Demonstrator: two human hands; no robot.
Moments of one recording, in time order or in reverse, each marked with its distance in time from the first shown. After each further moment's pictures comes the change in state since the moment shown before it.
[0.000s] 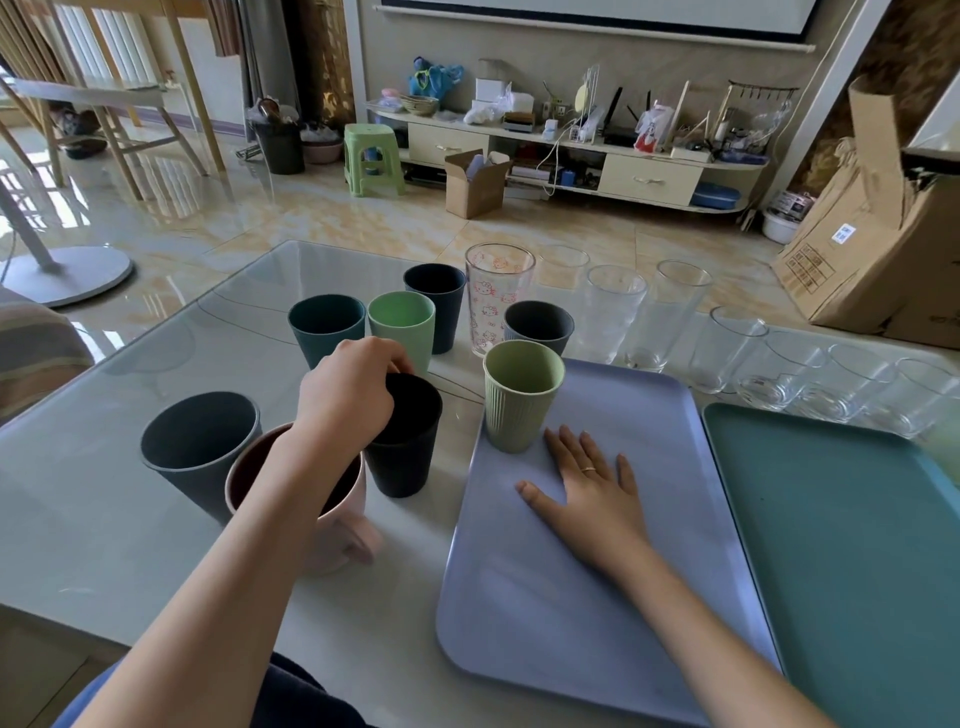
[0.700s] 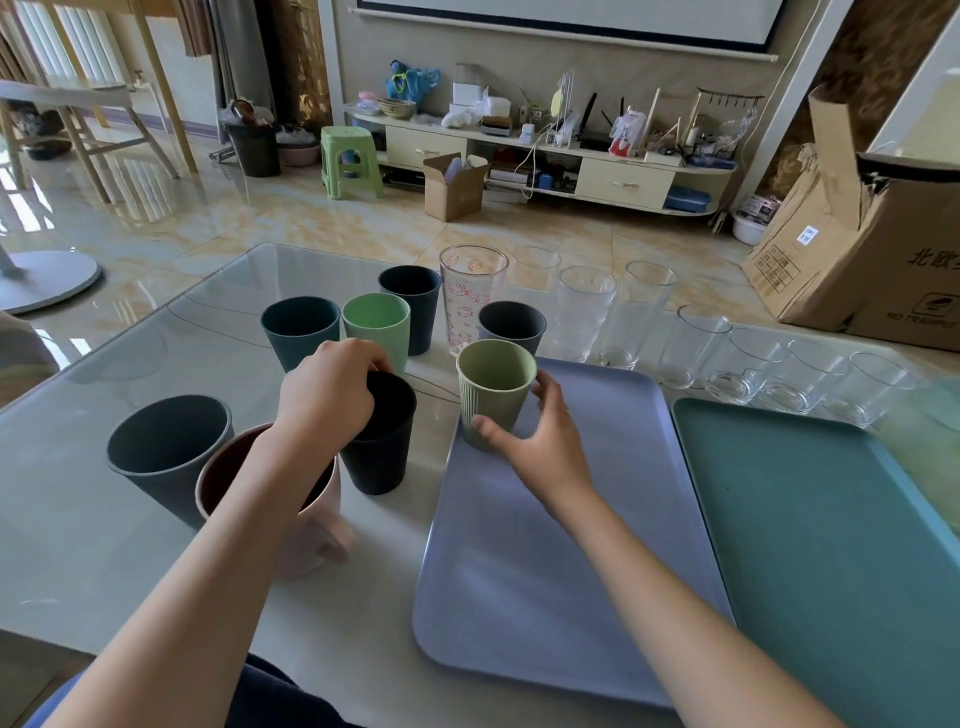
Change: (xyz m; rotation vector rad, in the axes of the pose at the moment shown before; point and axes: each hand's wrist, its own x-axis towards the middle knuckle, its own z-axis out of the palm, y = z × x) left_hand 0.002 0.003 0.004 0.030 -0.004 0.013; right_hand 0.014 -0.041 -0.034 0.772 0.276 0.076
